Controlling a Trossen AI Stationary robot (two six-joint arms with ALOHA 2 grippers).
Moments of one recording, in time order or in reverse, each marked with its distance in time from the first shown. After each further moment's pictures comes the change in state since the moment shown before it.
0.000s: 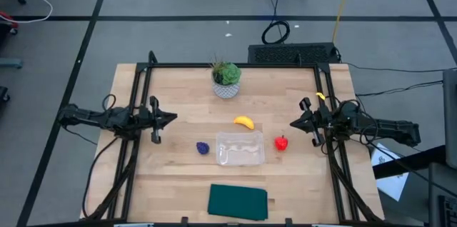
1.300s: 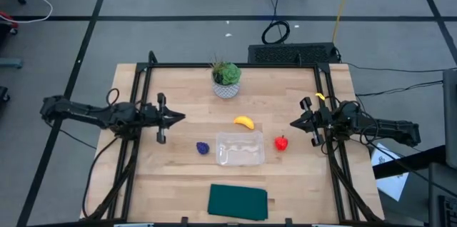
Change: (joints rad) left arm 0.055 0.487 0.230 0.188 0.140 0.016; right arm 0.000 0.000 0.000 0.007 0.004 -0.054
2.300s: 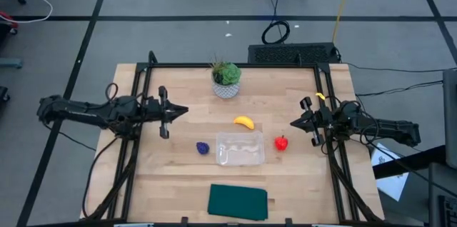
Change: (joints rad) left arm 0.083 0.089 0.143 -0.040 0.054 0.017; right arm 0.000 0.000 0.000 0.008 0.000 0.007
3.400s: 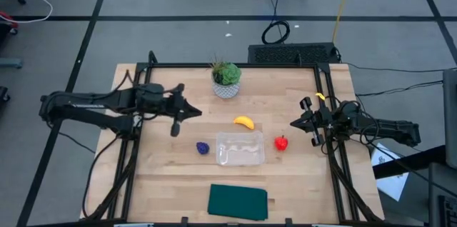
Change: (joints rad) left arm 0.114 0.369 0.425 -0.505 0.240 -0.025; right arm 0.000 0.000 0.000 -0.008 0.000 0.000
